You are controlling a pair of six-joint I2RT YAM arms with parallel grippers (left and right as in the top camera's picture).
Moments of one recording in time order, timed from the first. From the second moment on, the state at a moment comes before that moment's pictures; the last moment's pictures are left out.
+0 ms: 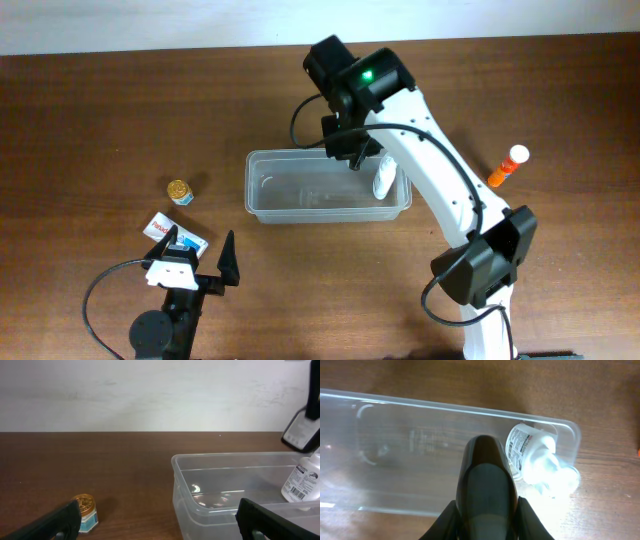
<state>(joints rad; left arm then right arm) 0.01 0.01 0.01 -0.06 0.18 -0.07 0.55 2.13 2.24 -1.55 0.11 0.44</state>
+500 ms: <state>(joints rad) 0.01 0.01 0.01 -0.06 0.18 -0.07 0.55 2.13 2.00 -1.39 0.14 0.50</state>
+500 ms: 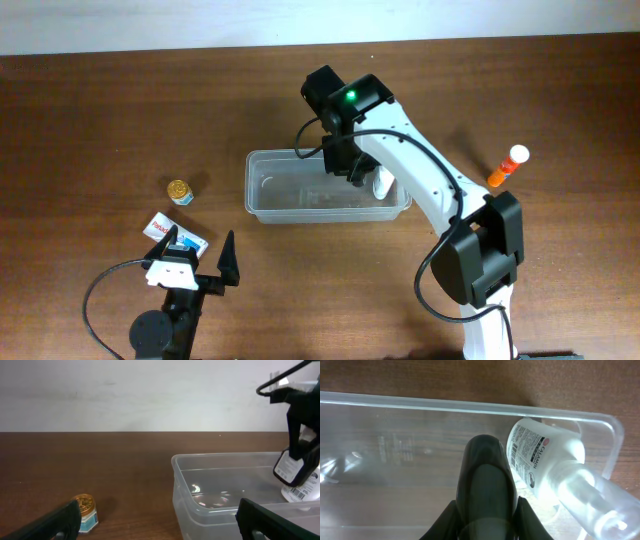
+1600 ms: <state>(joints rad) 0.01 0.01 0.01 -0.06 0.18 -0.07 0.55 2.13 1.90 -1.30 0.16 0.59</state>
